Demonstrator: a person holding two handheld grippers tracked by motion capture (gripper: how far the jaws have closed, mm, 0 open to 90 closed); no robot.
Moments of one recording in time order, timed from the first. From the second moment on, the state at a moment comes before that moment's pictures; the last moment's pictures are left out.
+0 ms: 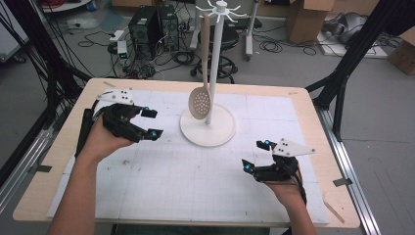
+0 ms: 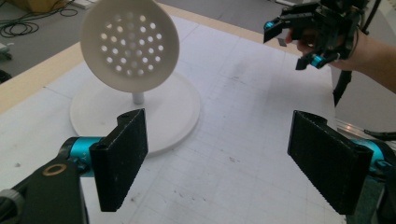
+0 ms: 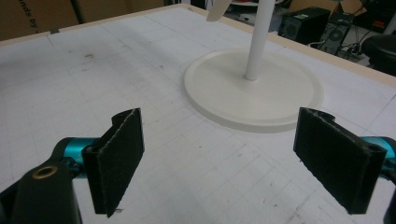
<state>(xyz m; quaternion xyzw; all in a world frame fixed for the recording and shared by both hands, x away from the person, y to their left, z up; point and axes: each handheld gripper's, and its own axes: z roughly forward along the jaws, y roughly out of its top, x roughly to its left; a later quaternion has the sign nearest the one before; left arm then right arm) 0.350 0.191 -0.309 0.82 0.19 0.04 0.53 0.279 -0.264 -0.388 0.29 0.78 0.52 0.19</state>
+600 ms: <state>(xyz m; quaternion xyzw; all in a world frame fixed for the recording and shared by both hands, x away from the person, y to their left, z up) 0.315 0.218 -0.340 0.79 0.20 0.05 0.58 0.279 -0.264 -0.386 0.29 0.78 0.52 0.19</state>
